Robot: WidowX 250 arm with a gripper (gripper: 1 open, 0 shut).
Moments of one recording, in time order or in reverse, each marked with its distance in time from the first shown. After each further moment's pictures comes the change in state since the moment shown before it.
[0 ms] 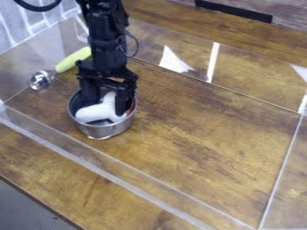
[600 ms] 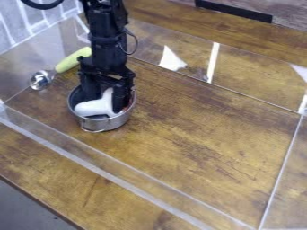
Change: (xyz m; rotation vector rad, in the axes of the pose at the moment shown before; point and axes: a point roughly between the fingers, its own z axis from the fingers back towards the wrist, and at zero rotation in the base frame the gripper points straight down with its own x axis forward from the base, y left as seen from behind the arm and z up) arm 0.003 0.005 -0.003 0.005 0.049 -0.117
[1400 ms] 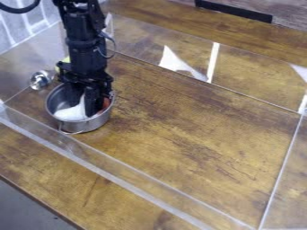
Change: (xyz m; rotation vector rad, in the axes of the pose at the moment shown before) arm -0.029 0.017 -0.003 -0.042 0.032 0.016
